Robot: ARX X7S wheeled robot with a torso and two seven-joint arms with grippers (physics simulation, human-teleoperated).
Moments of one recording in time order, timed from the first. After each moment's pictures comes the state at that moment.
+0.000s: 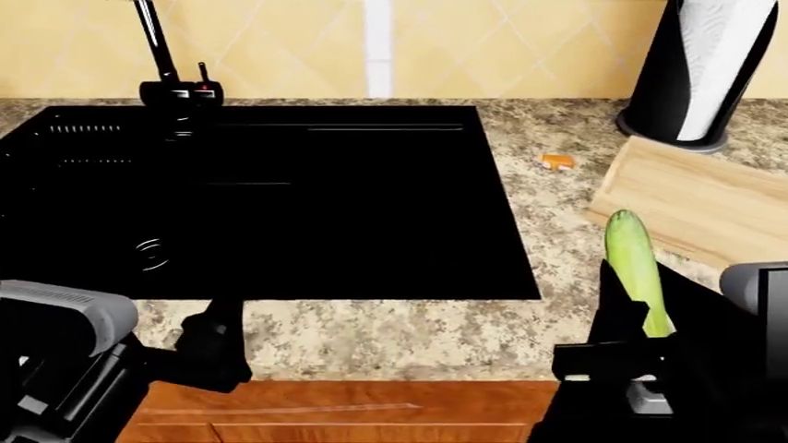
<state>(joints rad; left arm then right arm) -0.15 -0.63 -0.37 0.97 -1.33 -0.98 -0.52 2.26 1.05 -2.98 -0.91 1.19 -0.64 1.32</state>
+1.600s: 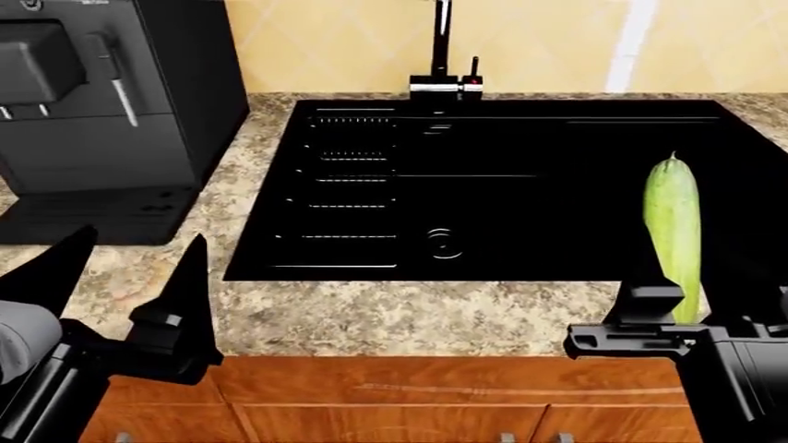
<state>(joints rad) -0.06 -0.65 -0.42 1.03 -1.21 -0.78 -0.46 2.07 1.16 -2.68 -0.90 0.89 -0.50 1.50</state>
